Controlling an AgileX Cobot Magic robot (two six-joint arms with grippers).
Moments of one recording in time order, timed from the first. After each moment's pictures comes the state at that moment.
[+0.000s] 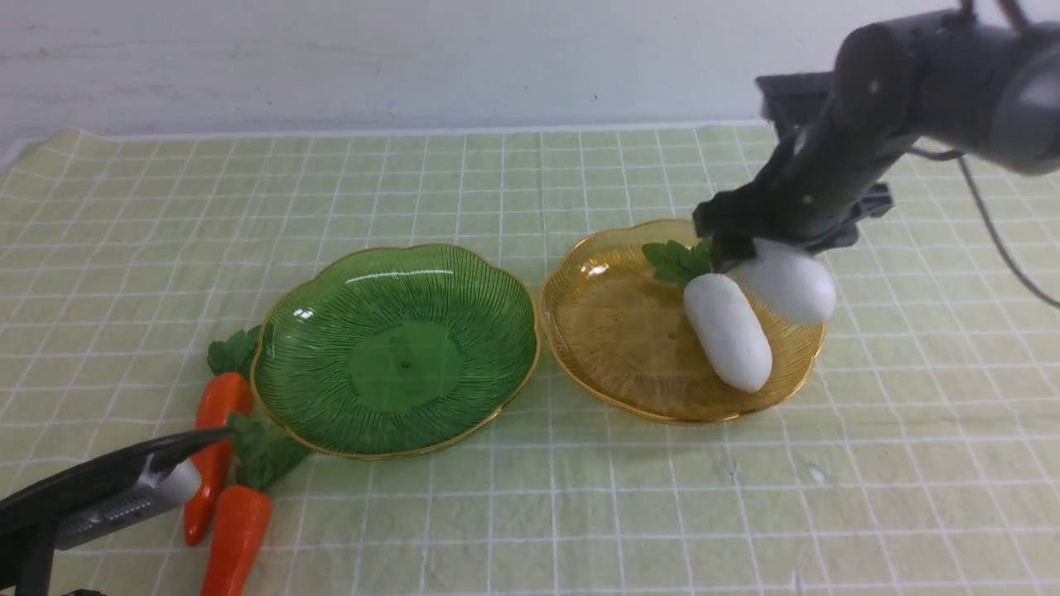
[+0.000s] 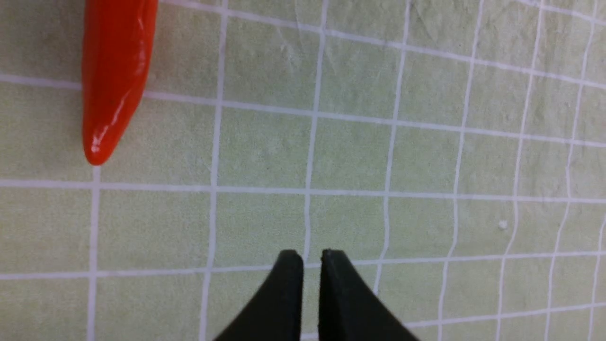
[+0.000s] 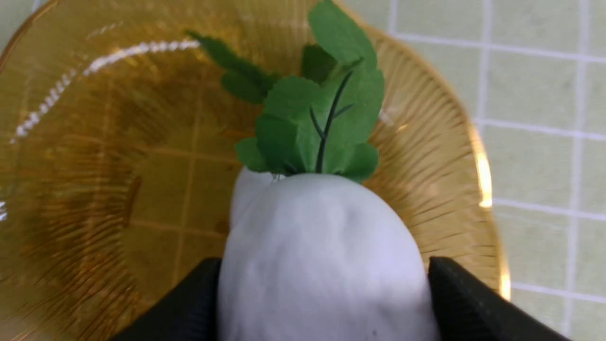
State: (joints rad) right arm 0.31 2.05 -1.70 0.02 0.96 0.10; left arm -0.08 0.83 -0.44 -0.44 0.94 -0.06
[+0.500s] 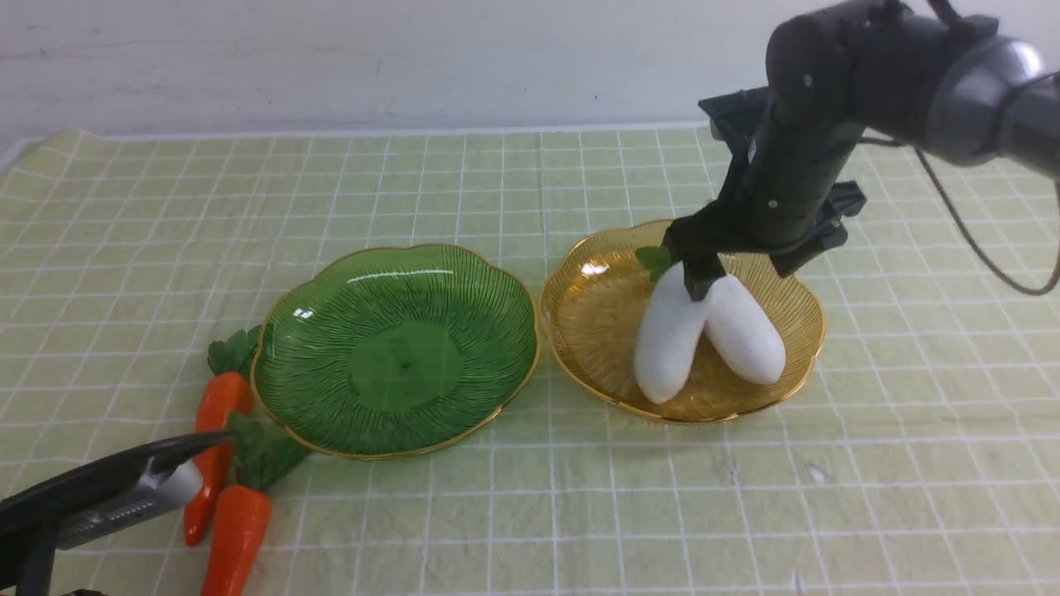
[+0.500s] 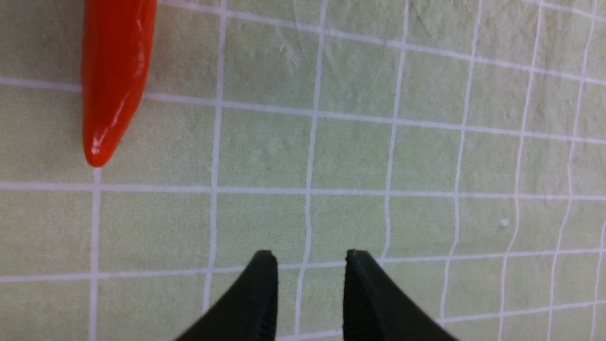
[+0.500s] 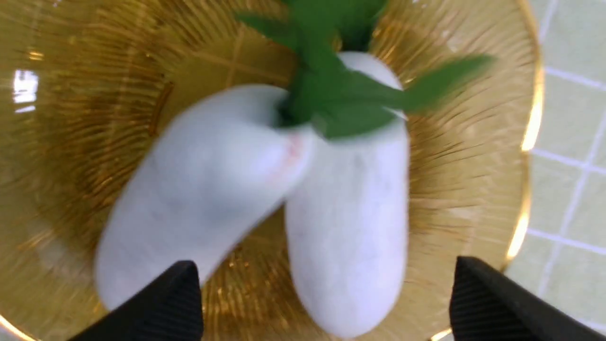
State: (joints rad) right arm 0.36 2.07 -1.86 -0.08 1.21 0.10; left arm -0.08 0.83 -0.44 -0.44 0.94 -0.05
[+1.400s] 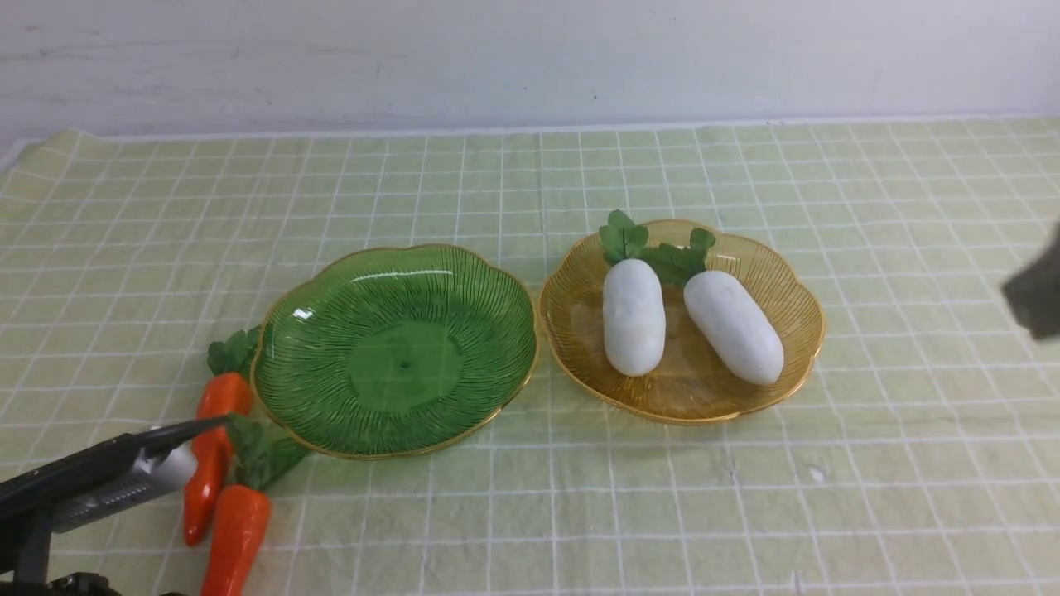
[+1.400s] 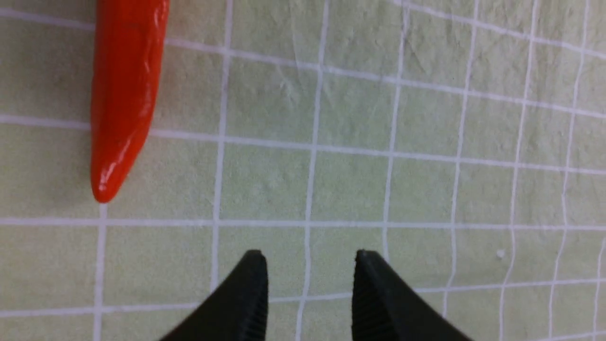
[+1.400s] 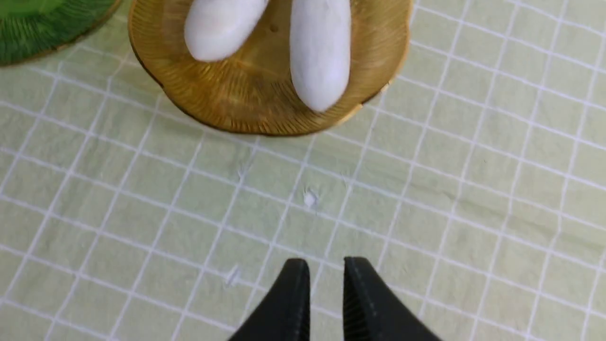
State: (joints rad) right arm 0.36 1.00 -1.14 -0.07 1.21 0.00; left arm -0.08 0.83 -0.44 -0.44 0.88 -0.05
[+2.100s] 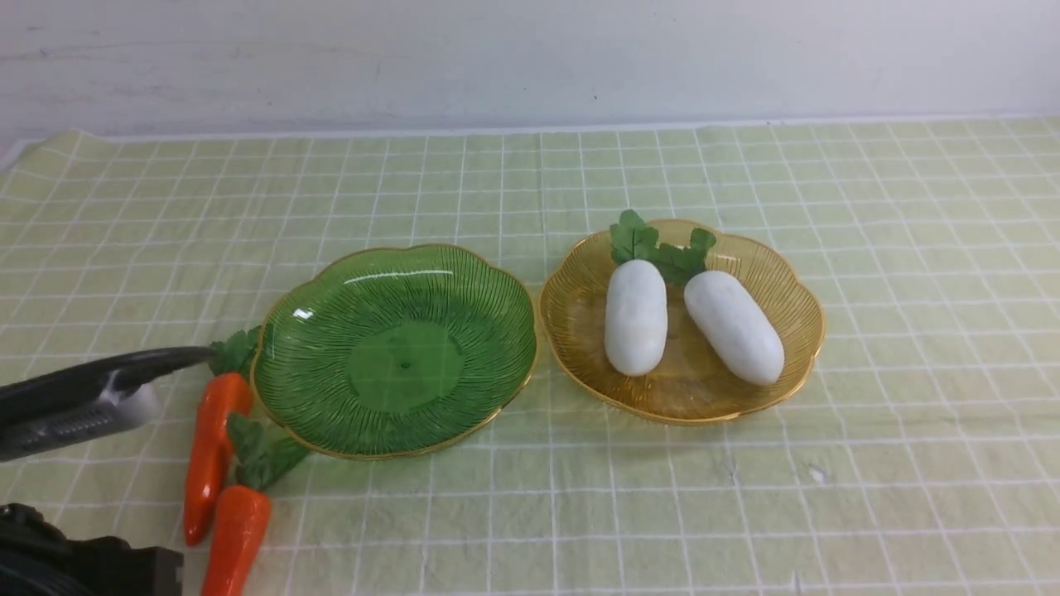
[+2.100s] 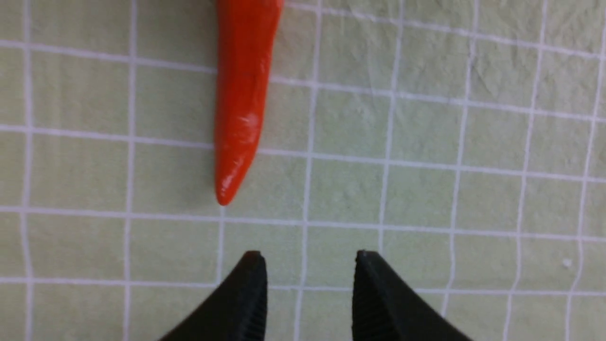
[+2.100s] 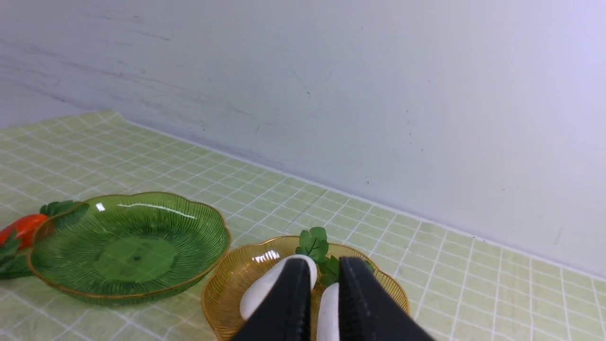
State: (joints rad) right arm 0.44 0.27 -0.50 -0.08 0.44 -0.08; left arm -0.08 0.90 -0.66 -0.17 1.08 -0.19
